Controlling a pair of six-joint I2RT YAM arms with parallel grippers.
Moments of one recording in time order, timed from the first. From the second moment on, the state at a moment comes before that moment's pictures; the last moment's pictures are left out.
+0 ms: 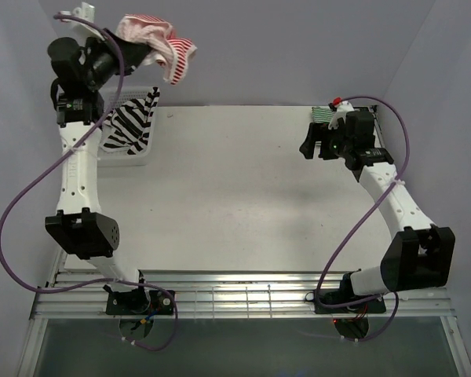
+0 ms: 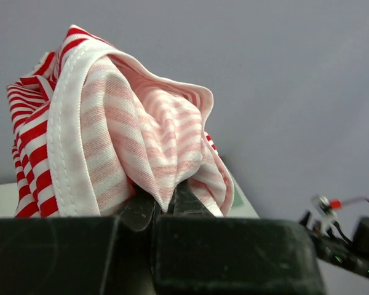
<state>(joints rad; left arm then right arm) 0.16 1.74 2.07 -0.18 0.59 -0.59 0.14 1.45 1.22 -0.33 -0.27 0.08</state>
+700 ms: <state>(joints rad) -0.22 1.53 1.07 -0.46 0.33 -0.66 0.15 1.11 0.91 -0.56 -0.23 0.21</state>
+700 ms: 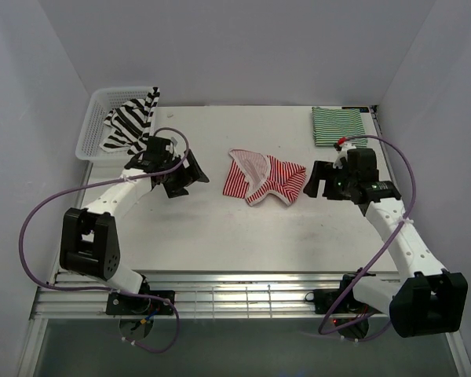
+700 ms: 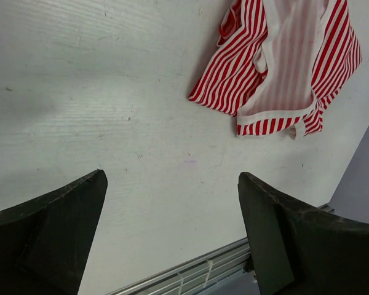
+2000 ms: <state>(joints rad) -0.44 2.01 1.28 -0.29 0.27 -0.72 0.73 1.77 1.10 -0.28 0.10 0.57</state>
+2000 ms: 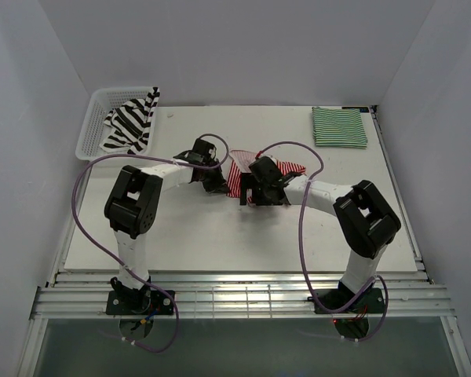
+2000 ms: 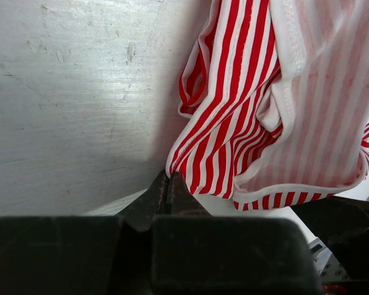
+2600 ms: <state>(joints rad) -0.44 1.92 1.16 -0.24 0.25 -0.73 0.73 1.81 1.11 -0.25 0.18 0.65</state>
